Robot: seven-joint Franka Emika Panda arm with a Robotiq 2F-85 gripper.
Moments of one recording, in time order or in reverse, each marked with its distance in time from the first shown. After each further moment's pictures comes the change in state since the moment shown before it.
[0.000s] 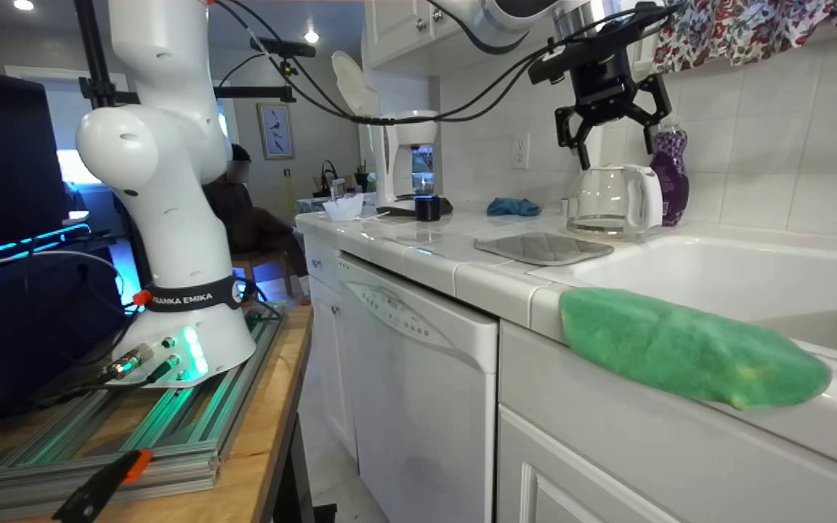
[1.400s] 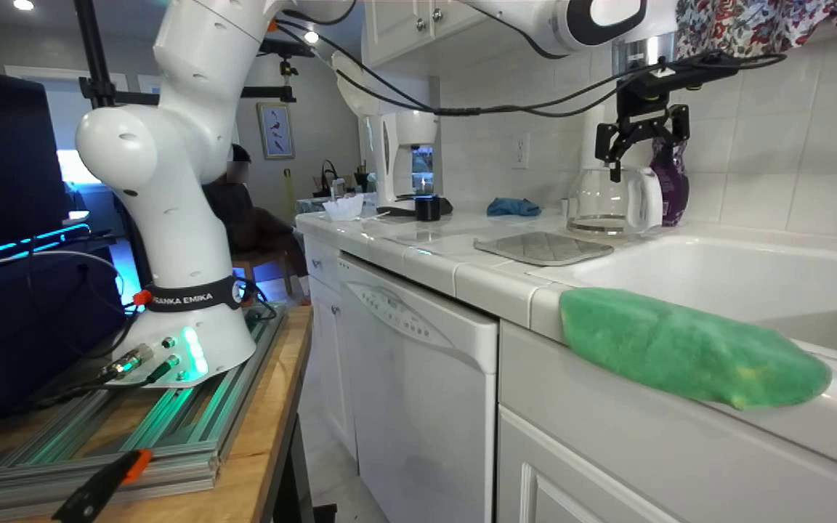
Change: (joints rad) arm -0.008 0.410 0.108 0.559 0.141 -0.235 -0.774
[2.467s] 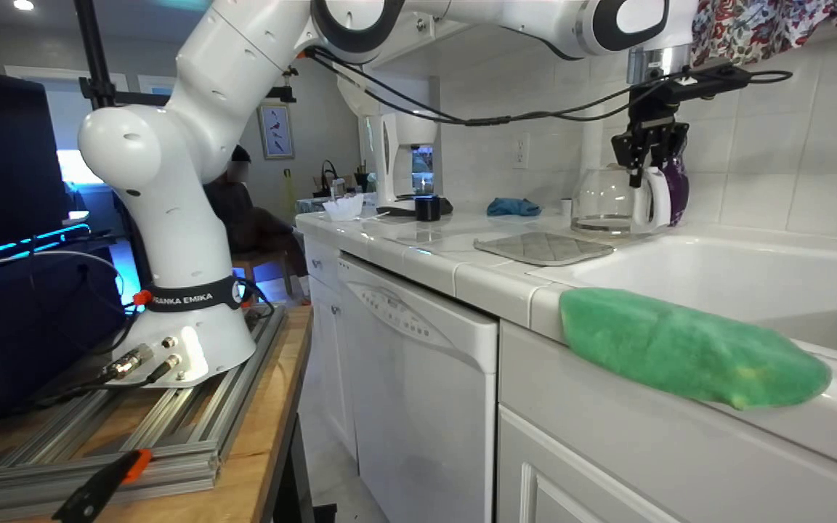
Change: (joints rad) arm 0.033 0.215 0.016 0.349 -0.002 -0.187 -0.092
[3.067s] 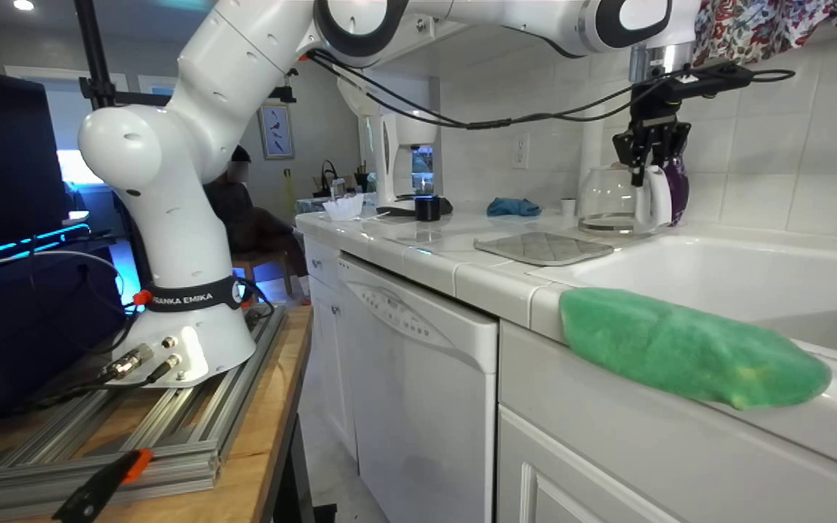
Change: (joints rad) arm 0.002 0.016 -0.005 0.037 -0.001 -0.032 0.028
